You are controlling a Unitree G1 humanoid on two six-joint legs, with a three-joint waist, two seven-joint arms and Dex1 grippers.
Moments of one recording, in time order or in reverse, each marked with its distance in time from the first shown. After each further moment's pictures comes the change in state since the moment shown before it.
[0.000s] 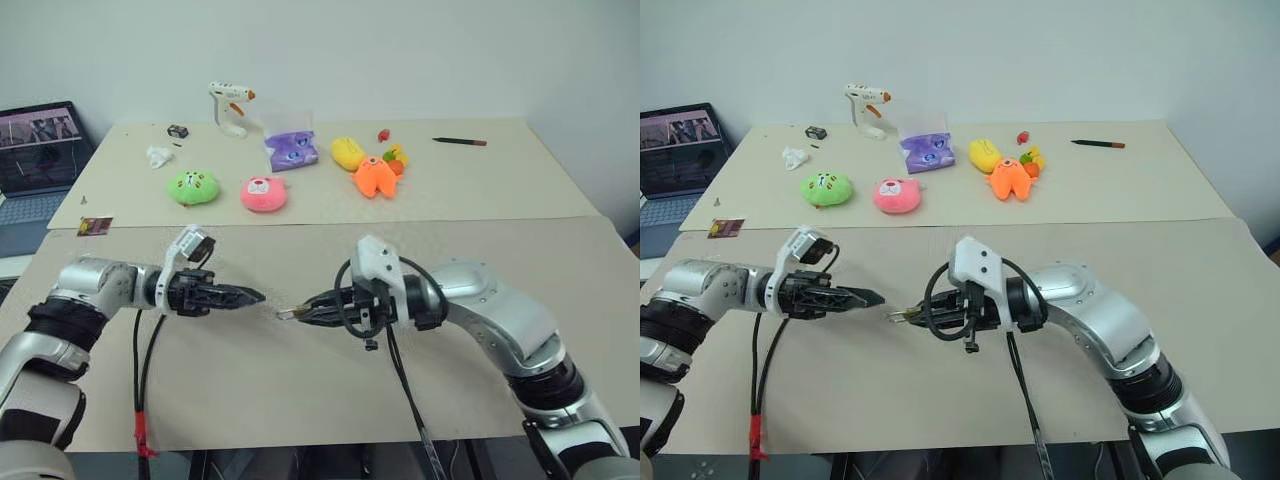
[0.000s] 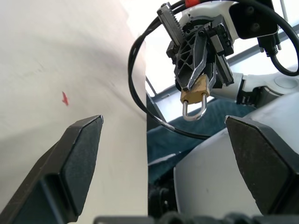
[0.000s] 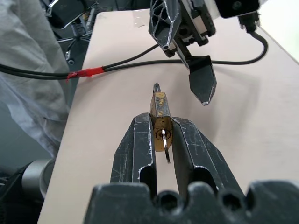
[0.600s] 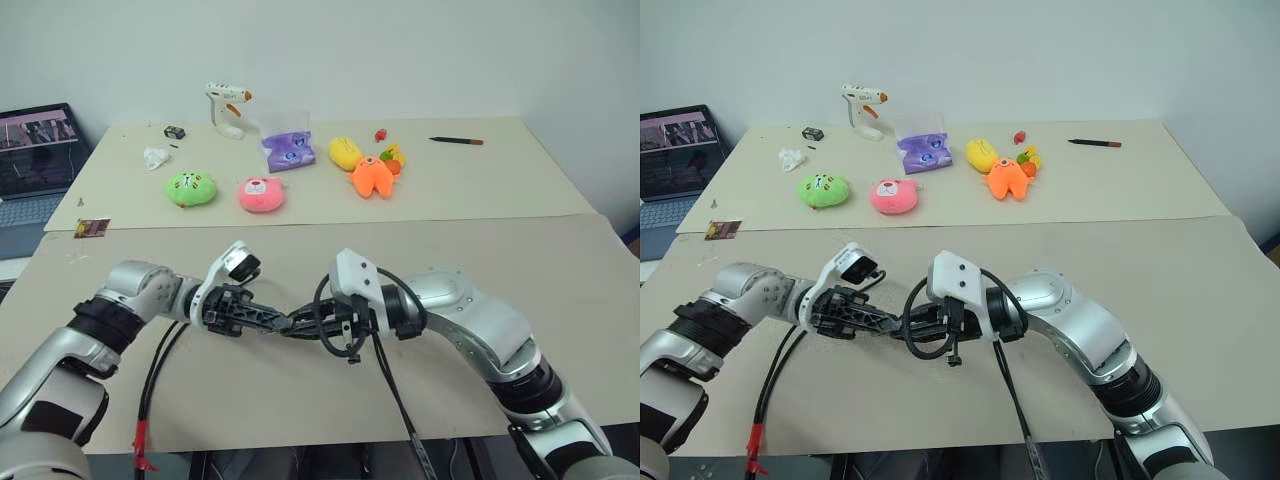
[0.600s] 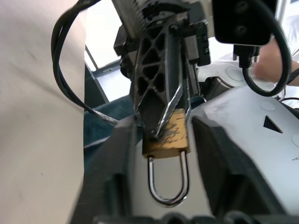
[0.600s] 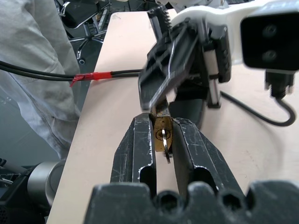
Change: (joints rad) left arm -0.032 -0.043 -0.161 -0.161 -0.181 0.179 0.000; right arm 0.000 0.073 0.101 0.012 -0.060 -0.038 0.000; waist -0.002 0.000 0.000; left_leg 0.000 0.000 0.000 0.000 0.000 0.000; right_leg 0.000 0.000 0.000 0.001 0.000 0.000
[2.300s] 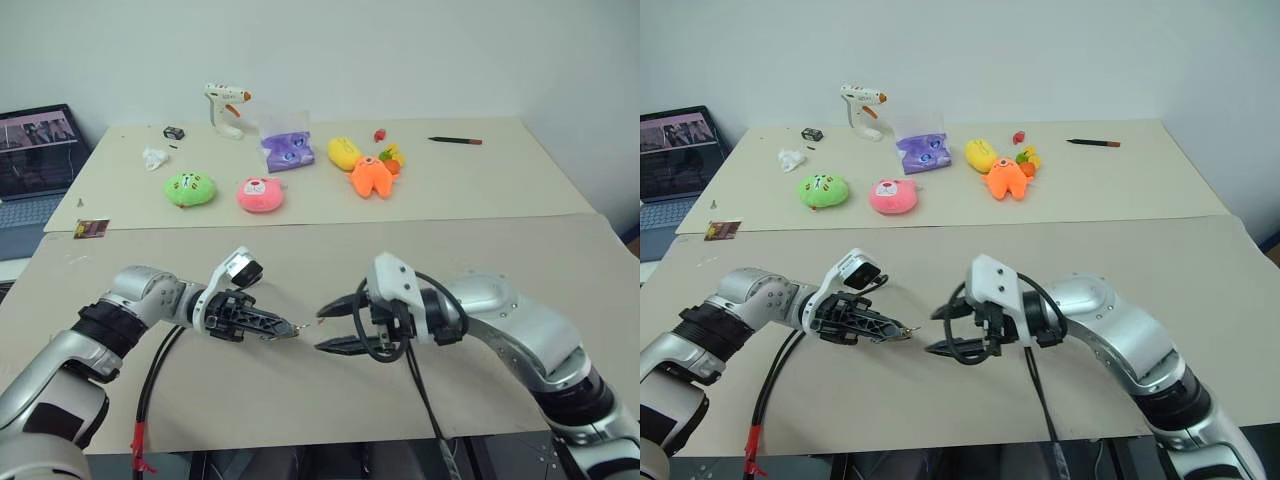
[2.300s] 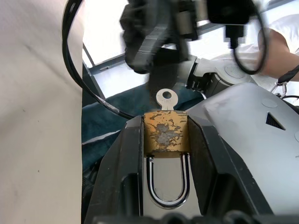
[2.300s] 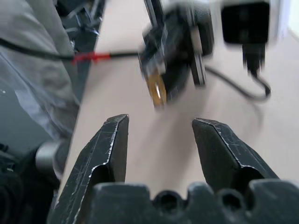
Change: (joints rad) left arm 0.015 -0.005 -0.060 -0.001 -0.016 -0.022 0.002; right arm 0.029 -0.154 -0.094 -0.110 0.137 0.017 0.003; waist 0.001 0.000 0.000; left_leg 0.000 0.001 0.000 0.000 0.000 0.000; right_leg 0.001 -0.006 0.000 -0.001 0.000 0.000
